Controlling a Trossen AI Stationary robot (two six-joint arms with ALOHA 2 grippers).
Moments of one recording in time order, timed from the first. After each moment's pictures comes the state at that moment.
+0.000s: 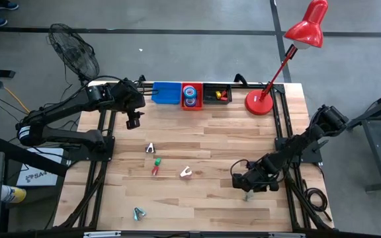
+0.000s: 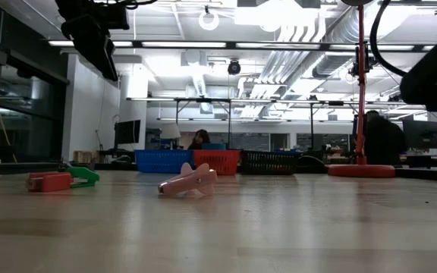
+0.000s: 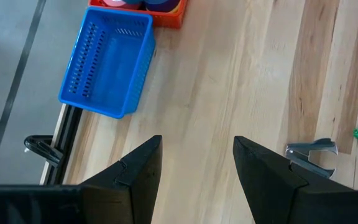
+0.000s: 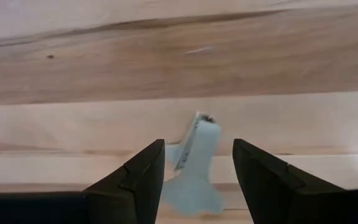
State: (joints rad) left arm 0.45 1.00 1.05 -1.00 -0.09 0.29; right arm 0.60 1.49 0.74 -0.50 -0.24 2.29
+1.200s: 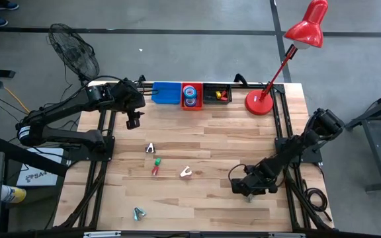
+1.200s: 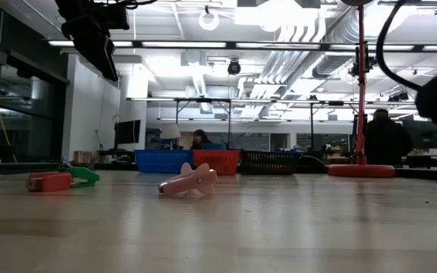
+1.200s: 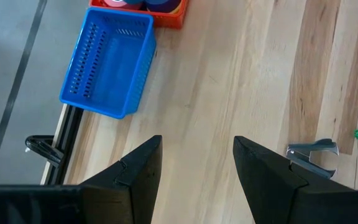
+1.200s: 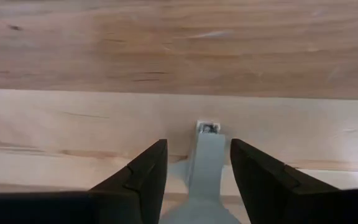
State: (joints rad) left arm 0.45 1.00 1.05 -1.00 -0.10 0.29; right arm 0.63 1.58 0.74 -0.43 -0.25 2.24
